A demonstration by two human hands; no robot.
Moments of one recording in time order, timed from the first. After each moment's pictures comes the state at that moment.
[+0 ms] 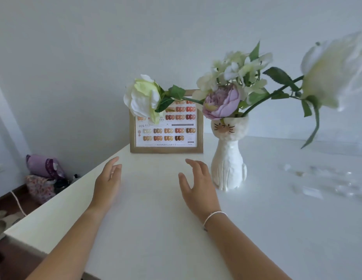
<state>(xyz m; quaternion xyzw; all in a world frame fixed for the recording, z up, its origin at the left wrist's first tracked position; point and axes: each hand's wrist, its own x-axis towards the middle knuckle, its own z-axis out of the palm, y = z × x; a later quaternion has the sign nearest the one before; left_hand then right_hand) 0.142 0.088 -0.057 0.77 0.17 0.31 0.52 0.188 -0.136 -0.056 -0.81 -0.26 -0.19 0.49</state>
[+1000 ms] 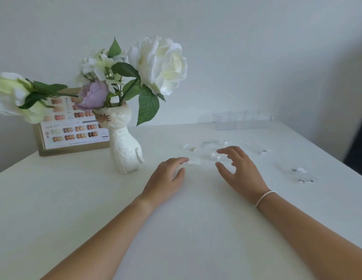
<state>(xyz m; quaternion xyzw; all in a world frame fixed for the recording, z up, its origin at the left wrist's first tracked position) 0.177 -0.264 -0.054 0.91 -0.17 0.17 0.35 0.174 -0.477 -0.044 -0.88 -0.16 -0.26 0.36</state>
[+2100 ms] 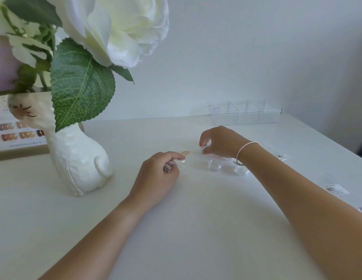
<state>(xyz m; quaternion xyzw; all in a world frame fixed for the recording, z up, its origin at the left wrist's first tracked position) 0.248 -0.285 -0.052 0.87 -0.12 0.16 0.45 0.329 -0.467 -0.015 -0.97 -0.16 -0.05 0.17</state>
